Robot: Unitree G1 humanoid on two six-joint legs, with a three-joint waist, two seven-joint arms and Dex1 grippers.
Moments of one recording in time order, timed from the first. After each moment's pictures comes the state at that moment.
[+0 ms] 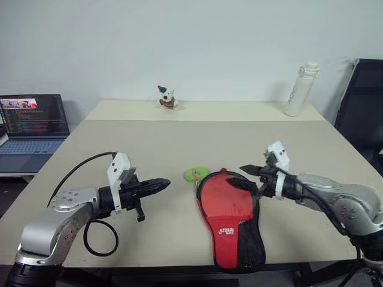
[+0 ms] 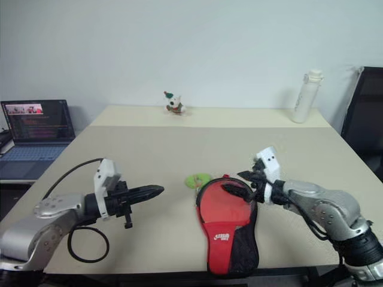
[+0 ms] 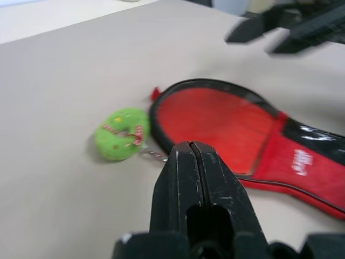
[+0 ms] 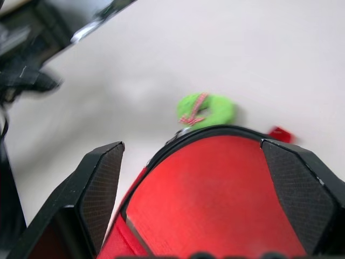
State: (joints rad) left arm -0.27 0.76 0.16 -0.29 -0.61 0.63 -0.87; right arm -0.56 -0.72 0.22 -0.28 0.95 0.81 0.42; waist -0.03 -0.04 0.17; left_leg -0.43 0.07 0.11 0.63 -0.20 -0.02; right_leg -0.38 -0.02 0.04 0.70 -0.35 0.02
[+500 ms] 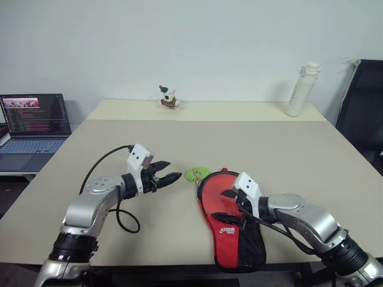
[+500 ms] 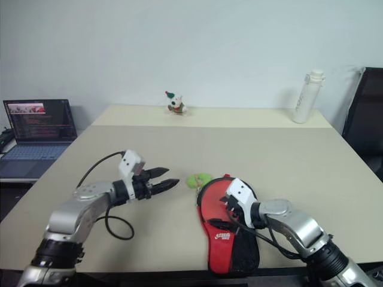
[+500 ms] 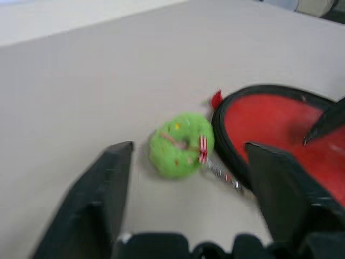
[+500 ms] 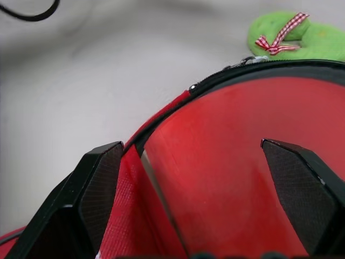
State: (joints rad) left arm -0.57 0.59 0.00 0.11 -0.41 0.50 -0.83; right arm -0.49 -0.58 0.42 -0.19 0.45 0.64 0.63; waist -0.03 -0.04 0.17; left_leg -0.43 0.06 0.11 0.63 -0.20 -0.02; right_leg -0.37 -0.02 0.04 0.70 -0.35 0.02
